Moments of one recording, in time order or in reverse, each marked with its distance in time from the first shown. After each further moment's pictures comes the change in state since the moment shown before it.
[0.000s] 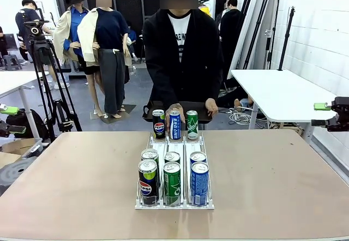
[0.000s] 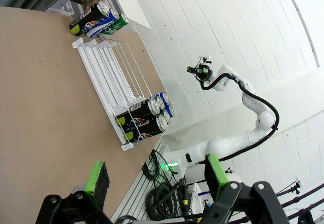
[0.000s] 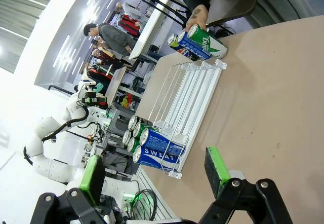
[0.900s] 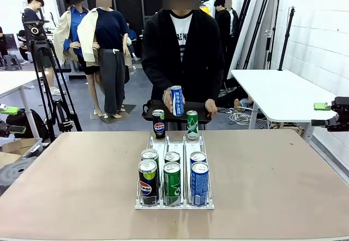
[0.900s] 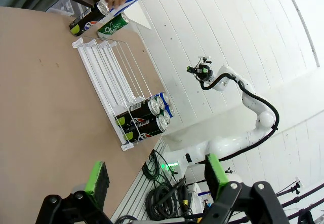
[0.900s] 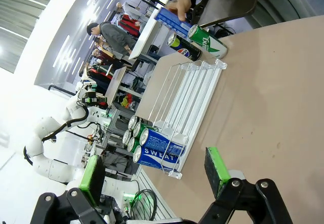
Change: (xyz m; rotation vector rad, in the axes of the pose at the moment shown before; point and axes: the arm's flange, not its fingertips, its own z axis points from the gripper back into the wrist) left arm 0.000 0.000 0.000 0.000 0.000 0.000; right arm 0.000 0.000 0.000 0.000 0.000 0.000
